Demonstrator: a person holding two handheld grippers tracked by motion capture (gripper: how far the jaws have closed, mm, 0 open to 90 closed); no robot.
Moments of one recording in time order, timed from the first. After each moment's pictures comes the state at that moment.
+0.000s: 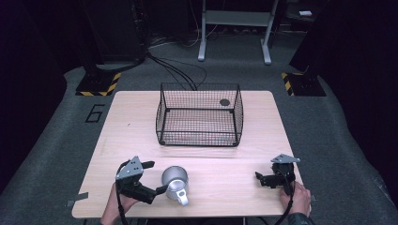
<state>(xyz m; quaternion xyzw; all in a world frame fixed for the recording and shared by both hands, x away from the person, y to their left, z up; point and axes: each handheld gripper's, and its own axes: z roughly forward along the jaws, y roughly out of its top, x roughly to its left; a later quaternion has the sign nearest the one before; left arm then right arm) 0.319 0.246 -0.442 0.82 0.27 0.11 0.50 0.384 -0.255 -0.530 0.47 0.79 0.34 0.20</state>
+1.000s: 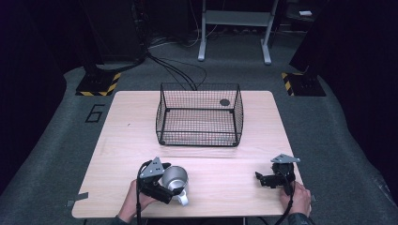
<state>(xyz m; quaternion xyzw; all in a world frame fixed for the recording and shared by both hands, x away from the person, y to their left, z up) 0.334 0.204 -0.464 0.84 0.24 0.09 0.47 0.384 -0.255 -0.530 0.47 0.79 0.34 0.20</state>
